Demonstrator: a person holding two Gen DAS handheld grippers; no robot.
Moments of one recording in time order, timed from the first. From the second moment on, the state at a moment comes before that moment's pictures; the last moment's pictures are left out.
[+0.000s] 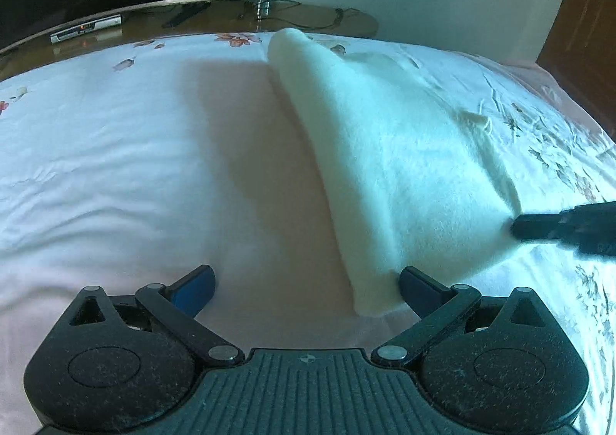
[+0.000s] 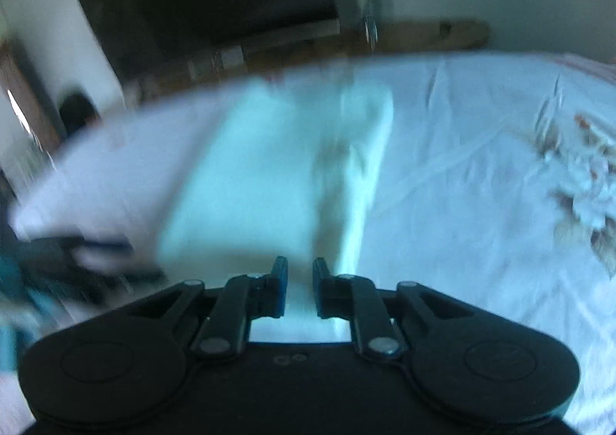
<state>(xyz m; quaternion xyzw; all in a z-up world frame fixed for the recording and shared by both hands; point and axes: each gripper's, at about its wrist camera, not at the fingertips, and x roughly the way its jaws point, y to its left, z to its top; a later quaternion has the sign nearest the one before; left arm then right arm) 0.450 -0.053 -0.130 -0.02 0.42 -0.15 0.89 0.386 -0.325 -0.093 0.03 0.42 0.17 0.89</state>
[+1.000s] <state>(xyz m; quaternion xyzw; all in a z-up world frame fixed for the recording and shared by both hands) 0.582 -0.063 -0.116 -0.08 0.39 -0.13 0.91 0.489 -0.320 -0.088 0.00 0.38 0.13 0.92</state>
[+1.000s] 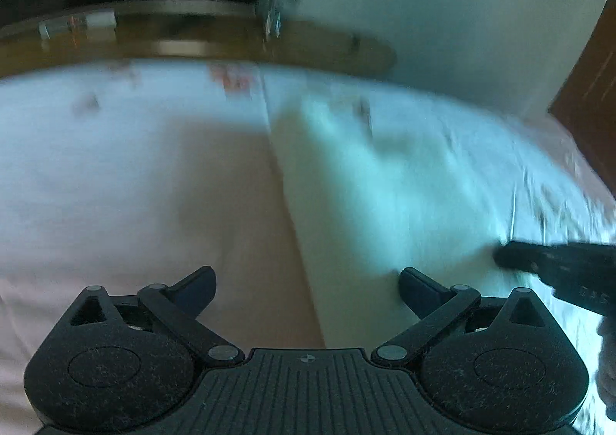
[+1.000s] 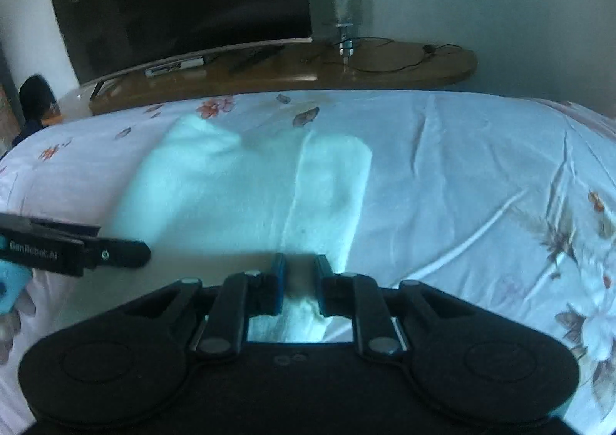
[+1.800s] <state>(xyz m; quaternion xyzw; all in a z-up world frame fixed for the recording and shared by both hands) 0.652 -0.061 -0.127 -0.07 0.40 -0.05 0.91 0.566 -0.315 -0.096 0.00 0.38 0.09 0.92</state>
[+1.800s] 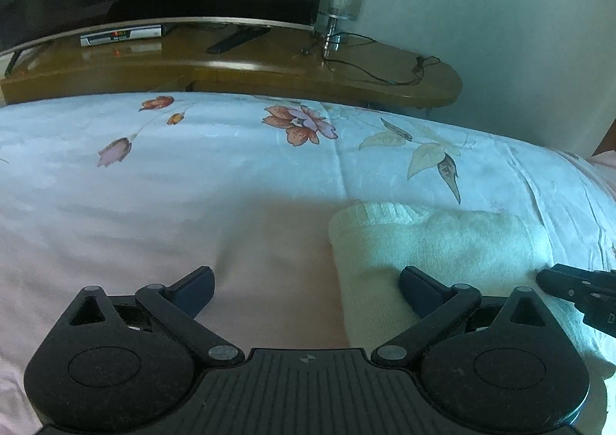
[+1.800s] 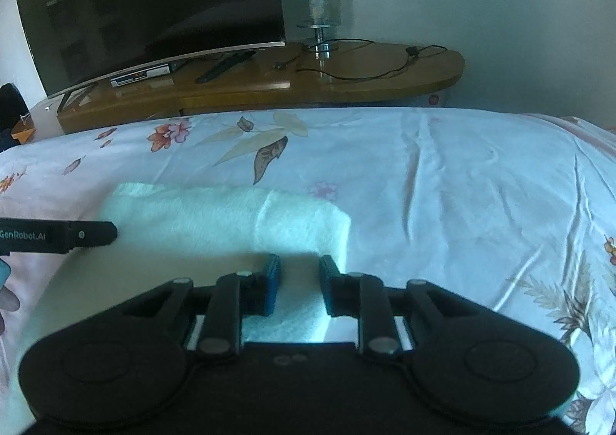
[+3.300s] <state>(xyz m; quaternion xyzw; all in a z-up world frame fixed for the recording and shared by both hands) 0.560 -0.062 -0.116 -0.10 0.44 -0.11 0.89 0.470 -0.384 -0.085 0.20 0.40 0.12 0.89</state>
